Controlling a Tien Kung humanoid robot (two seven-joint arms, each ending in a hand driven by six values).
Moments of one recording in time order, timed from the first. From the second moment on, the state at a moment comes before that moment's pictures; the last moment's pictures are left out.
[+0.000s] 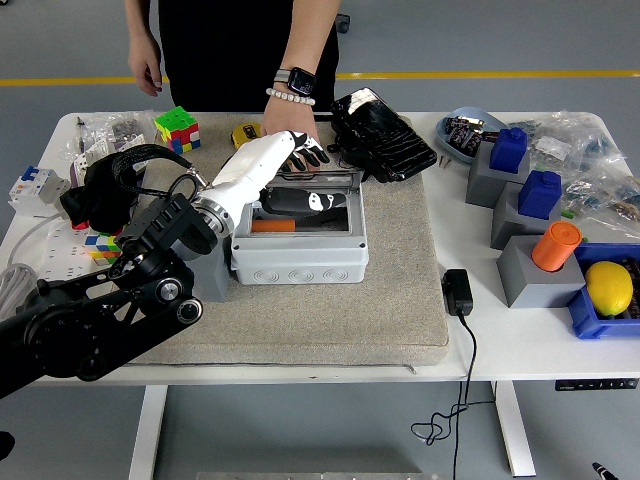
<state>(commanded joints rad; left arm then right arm) -0.70 0.30 -0.58 -1.46 1.62 0.29 0.38 0.04 -0.24 0.81 0.44 -0.11 -0.24 -0.03</state>
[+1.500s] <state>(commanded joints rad) -0.67 0.26 -0.48 -1.32 1.04 0.44 0.00 0.04 -0.24 0.80 0.44 -0.11 -0.23 -0.03</state>
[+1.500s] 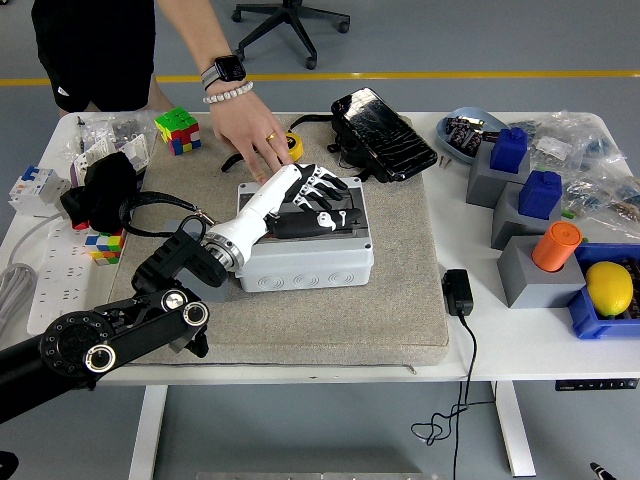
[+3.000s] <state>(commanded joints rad) -0.35 0.36 -1.22 -1.32 1.49 0.45 -0.06 0.04 -0.24 0.81 0.44 -0.11 -0.23 -0.03</state>
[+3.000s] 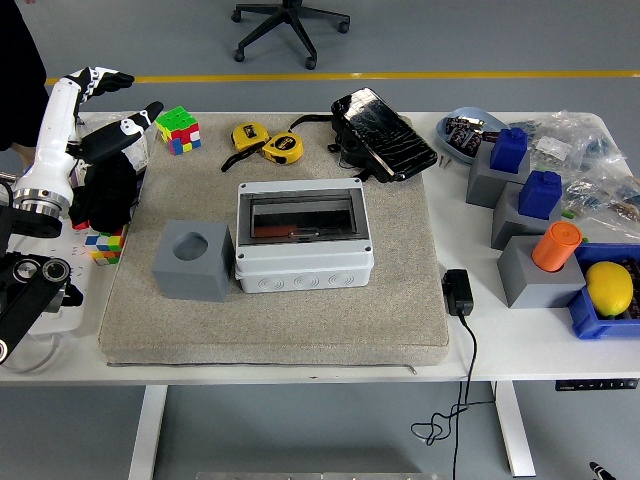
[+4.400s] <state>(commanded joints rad) -0.26 0.36 -1.44 -1.30 1.65 0.46 -0.05 0.08 -0.25 0.75 0.43 -0.09 -0.24 -0.04</state>
